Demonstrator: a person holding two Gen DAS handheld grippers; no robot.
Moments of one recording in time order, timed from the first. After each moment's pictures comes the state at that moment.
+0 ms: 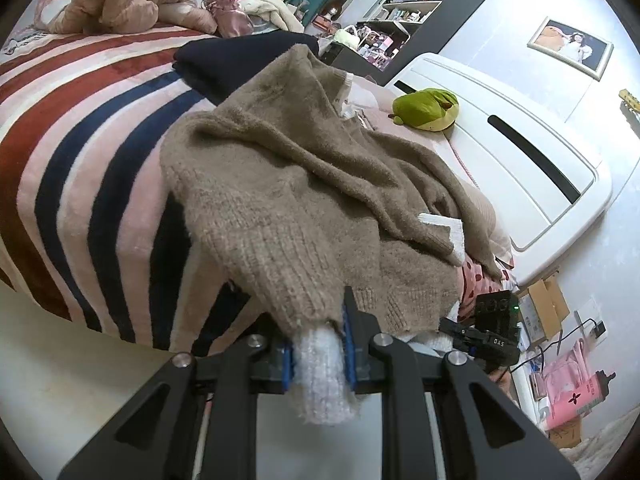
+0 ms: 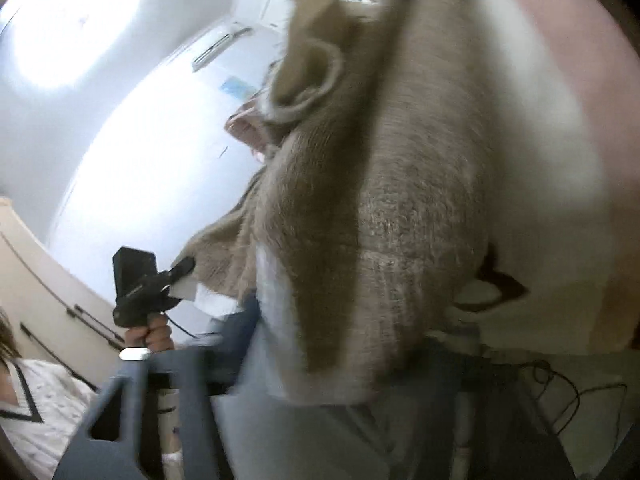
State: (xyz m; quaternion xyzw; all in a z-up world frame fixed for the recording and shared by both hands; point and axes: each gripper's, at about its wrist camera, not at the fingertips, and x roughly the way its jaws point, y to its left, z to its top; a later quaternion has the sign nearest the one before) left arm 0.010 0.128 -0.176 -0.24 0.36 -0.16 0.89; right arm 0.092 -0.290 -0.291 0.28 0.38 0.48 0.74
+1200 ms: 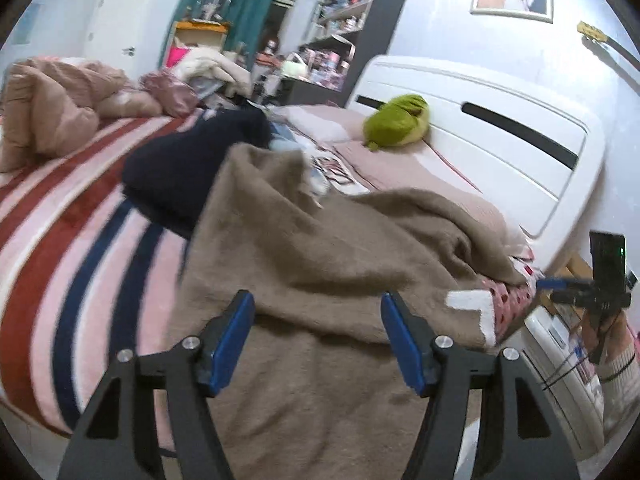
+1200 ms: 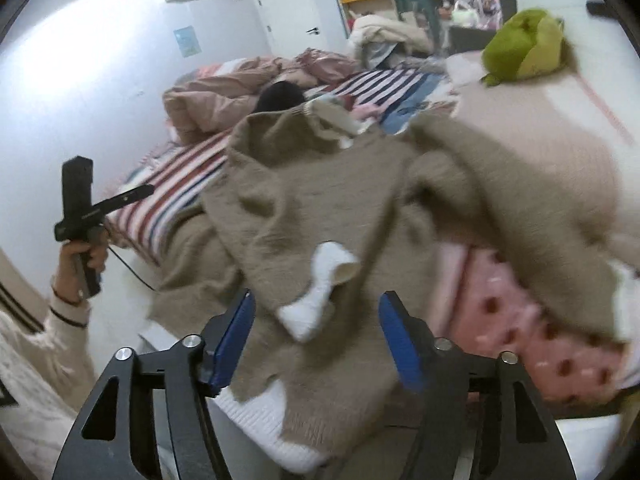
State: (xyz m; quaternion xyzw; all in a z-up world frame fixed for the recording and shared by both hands) left arm 0.112 0.125 -0.114 -0.10 0.29 -0.20 0.93; right arm 0.066 -0.333 -0.106 0.00 0.35 0.29 0.89
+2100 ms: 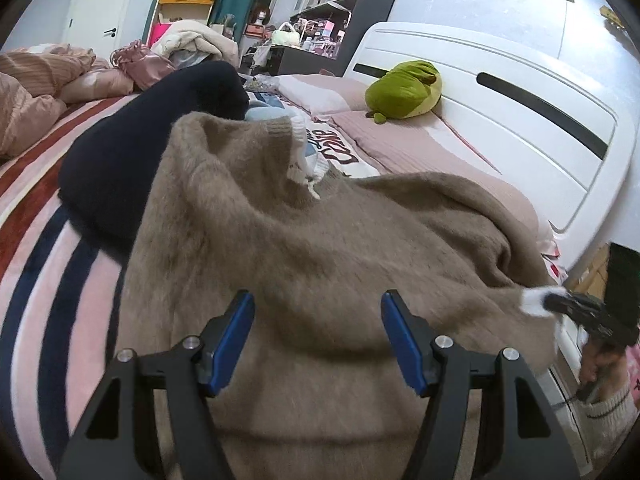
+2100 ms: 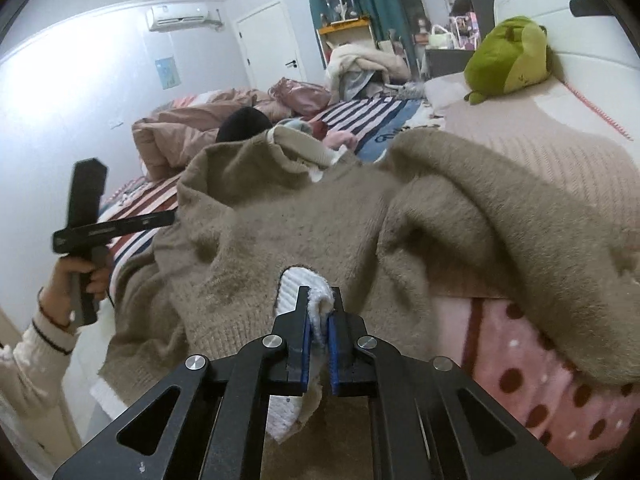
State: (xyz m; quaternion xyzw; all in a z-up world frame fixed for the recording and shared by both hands) left arm 0.235 0.078 -0.146 -0.08 0.34 -0.21 0.92; right arm 0.131 -0.299 -0.144 0.04 0.29 0.27 0.92
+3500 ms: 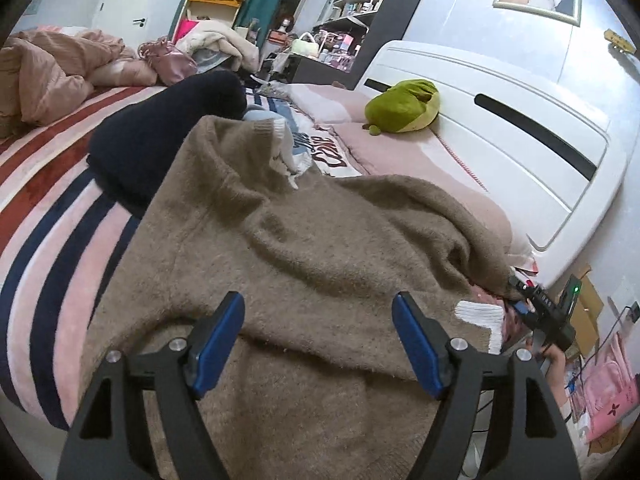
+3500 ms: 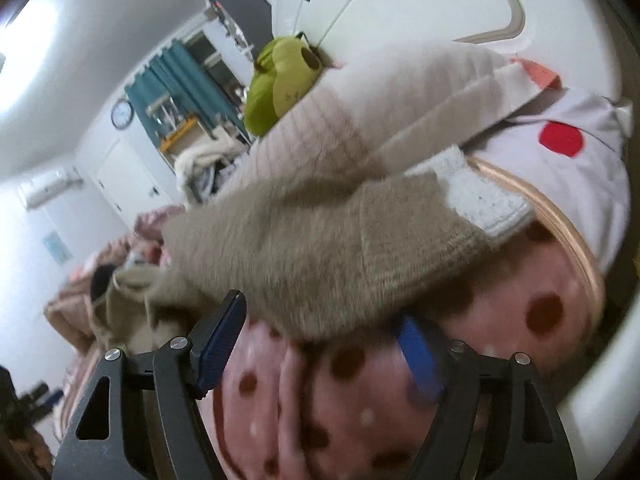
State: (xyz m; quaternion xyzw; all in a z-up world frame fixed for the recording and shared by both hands) left arm 0.144 0.054 -0.121 -0.13 0.33 -0.17 0.92; right arm 0.124 -0.482 -0.208 0.30 0.21 0.02 0.93
